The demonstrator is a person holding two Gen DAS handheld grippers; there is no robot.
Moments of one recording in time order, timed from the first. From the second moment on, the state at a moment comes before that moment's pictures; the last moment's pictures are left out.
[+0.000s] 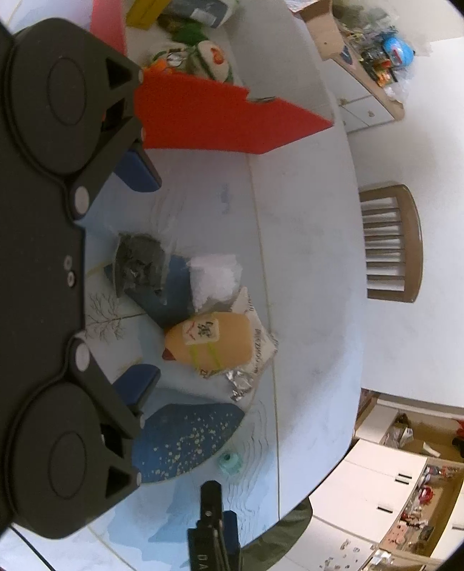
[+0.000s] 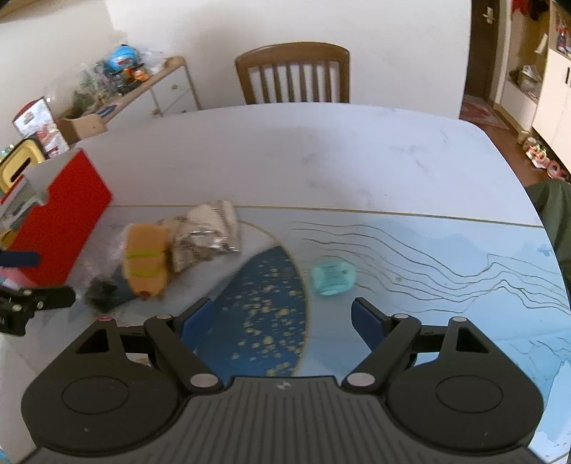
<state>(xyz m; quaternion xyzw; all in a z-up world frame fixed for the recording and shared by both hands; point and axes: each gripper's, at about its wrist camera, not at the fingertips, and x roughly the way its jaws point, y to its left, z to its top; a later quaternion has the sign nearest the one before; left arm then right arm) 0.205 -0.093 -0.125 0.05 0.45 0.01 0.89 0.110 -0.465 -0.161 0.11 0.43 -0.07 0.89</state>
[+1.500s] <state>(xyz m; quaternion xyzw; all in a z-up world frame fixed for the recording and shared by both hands) 0.213 -0.087 -0.153 0.04 0.49 0.03 0.87 0.152 -0.488 -0.200 0.07 0.46 -0.07 0.88</state>
